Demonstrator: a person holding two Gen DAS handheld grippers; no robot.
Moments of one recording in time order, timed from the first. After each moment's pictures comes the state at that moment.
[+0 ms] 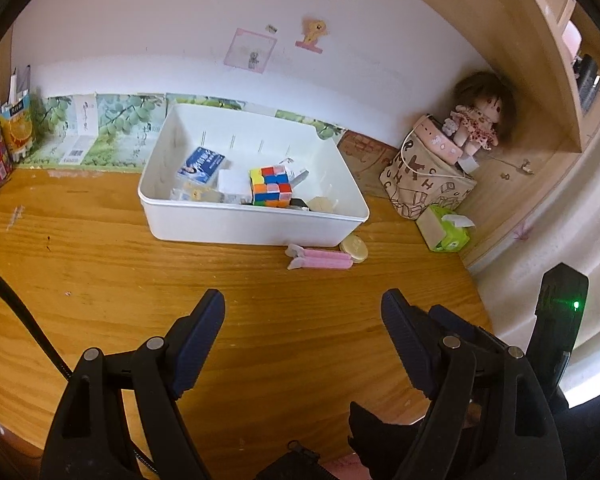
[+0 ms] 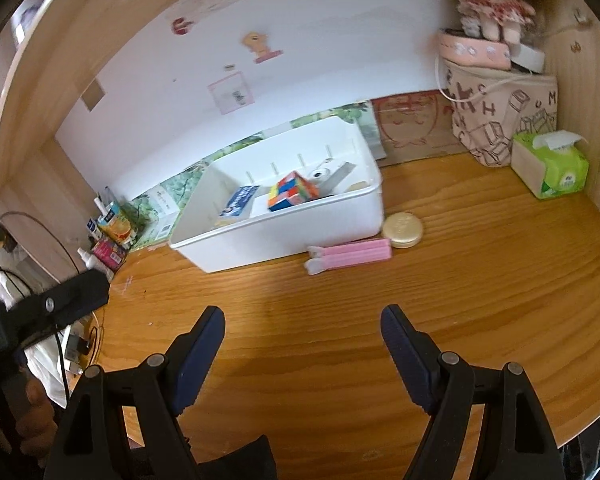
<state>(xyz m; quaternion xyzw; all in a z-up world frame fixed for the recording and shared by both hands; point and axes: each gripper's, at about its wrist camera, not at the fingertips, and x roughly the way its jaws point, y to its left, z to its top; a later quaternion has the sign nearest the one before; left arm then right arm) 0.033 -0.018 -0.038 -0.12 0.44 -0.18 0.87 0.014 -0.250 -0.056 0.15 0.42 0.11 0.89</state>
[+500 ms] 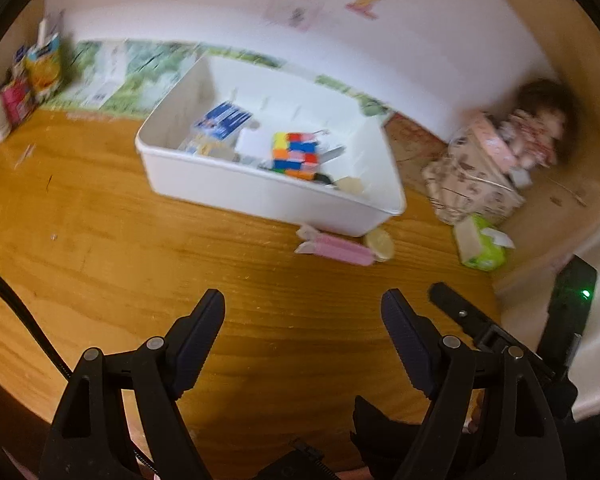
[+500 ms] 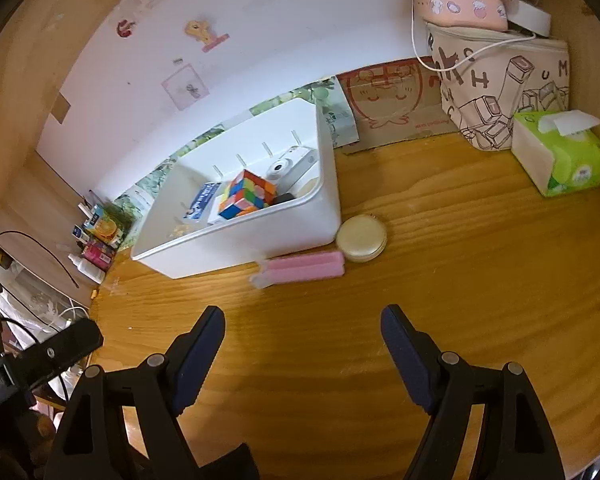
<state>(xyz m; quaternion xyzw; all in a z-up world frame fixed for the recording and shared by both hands) 0.062 -0.056 -0.072 -0.17 0.50 -0.07 0.85 0.078 -0.313 -0.085 0.16 0.47 0.13 0.86</state>
